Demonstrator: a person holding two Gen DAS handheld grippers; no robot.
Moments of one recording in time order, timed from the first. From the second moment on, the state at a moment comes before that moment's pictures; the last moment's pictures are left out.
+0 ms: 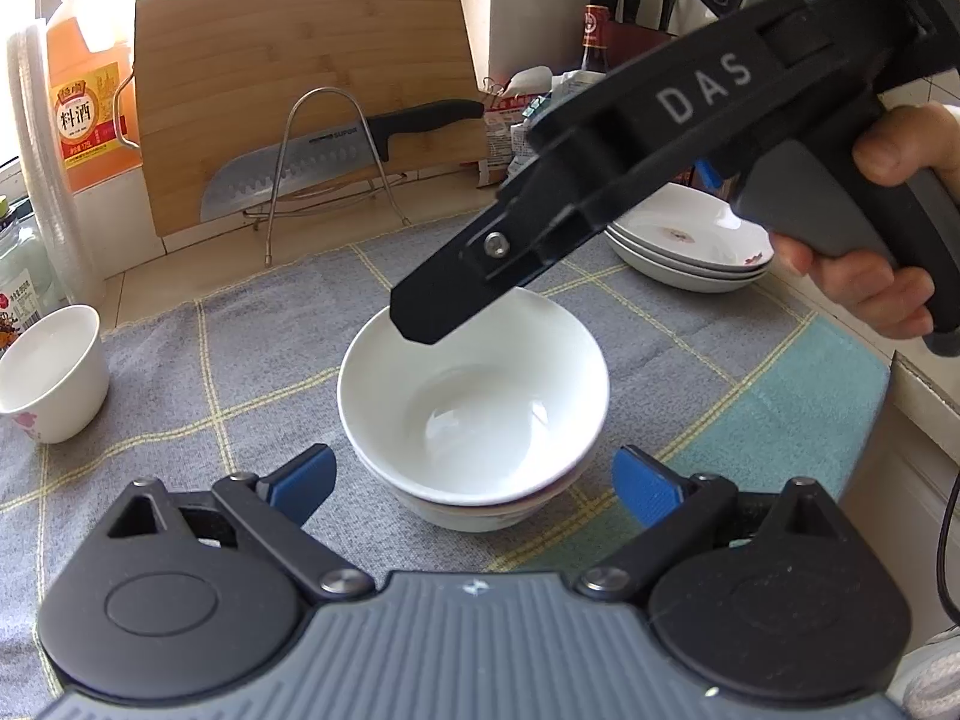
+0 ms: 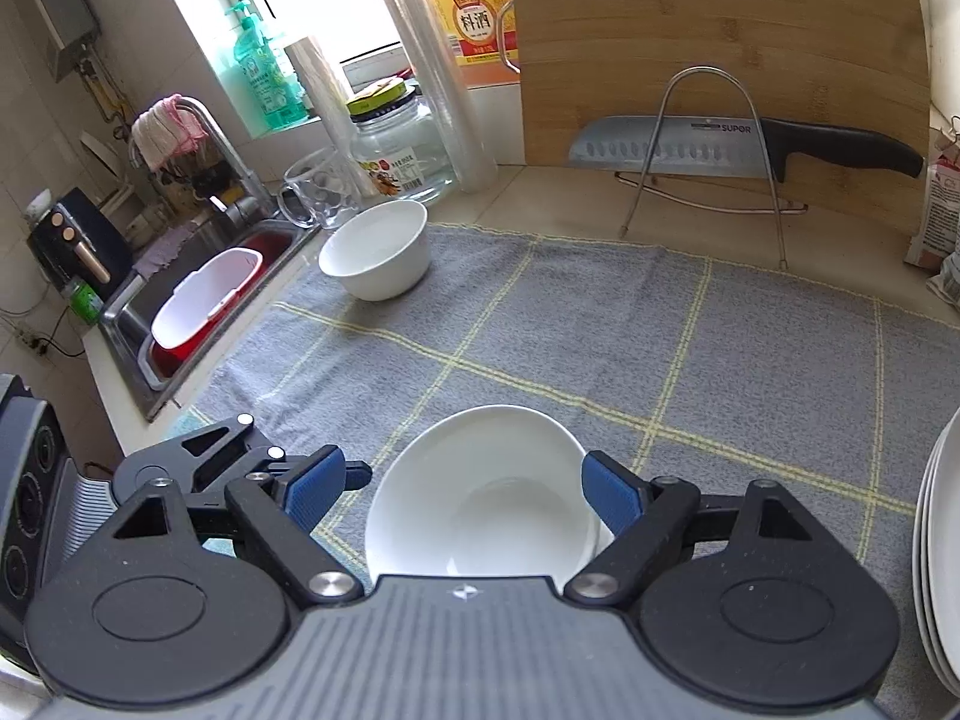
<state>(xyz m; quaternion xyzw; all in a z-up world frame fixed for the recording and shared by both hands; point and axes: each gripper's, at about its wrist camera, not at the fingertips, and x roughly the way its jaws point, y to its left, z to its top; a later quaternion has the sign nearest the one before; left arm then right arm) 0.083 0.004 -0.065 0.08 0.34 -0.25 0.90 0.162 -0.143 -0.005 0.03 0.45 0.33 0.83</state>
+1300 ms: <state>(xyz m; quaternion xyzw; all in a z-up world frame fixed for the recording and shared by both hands) 0.104 0.101 -0.050 0.07 0.33 -0.19 0.92 0.174 -0.082 0.000 -0.04 0.43 0.28 0.85</state>
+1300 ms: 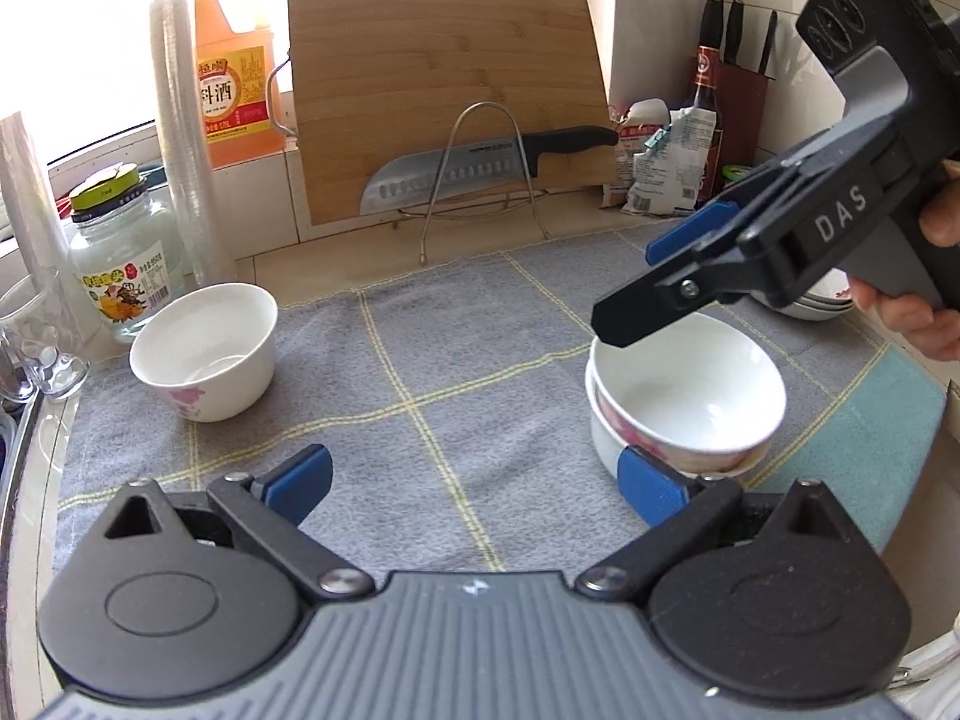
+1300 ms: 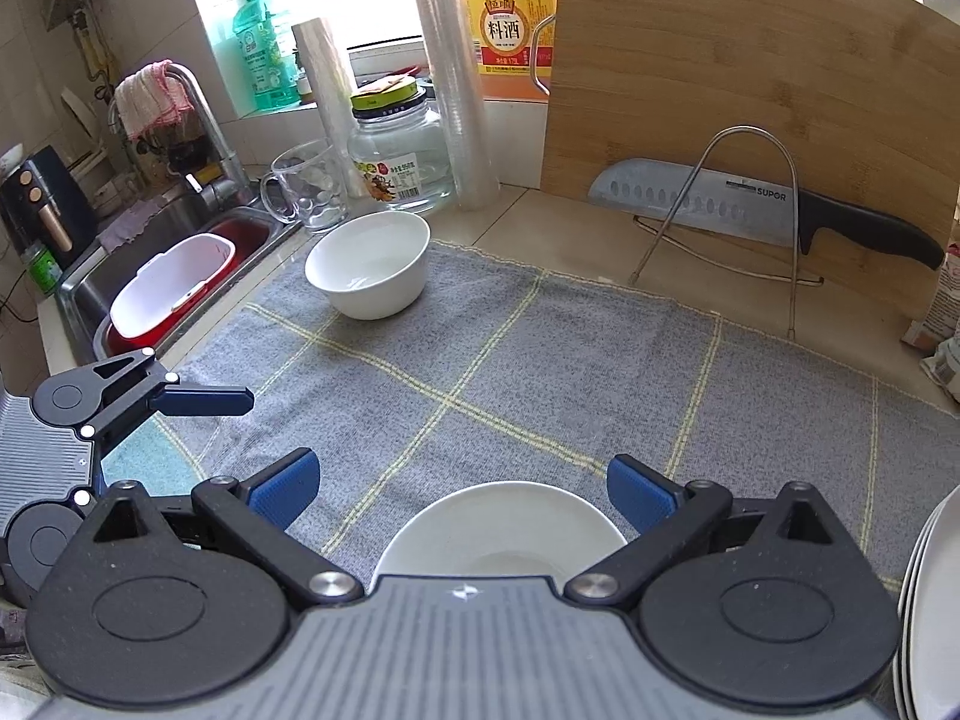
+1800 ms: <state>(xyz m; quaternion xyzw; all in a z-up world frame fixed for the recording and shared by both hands) 0.156 0.180 -0.081 0.07 0.31 -0.15 0.94 0.213 0.003 -0.001 -0.07 0.45 0.26 0.85</state>
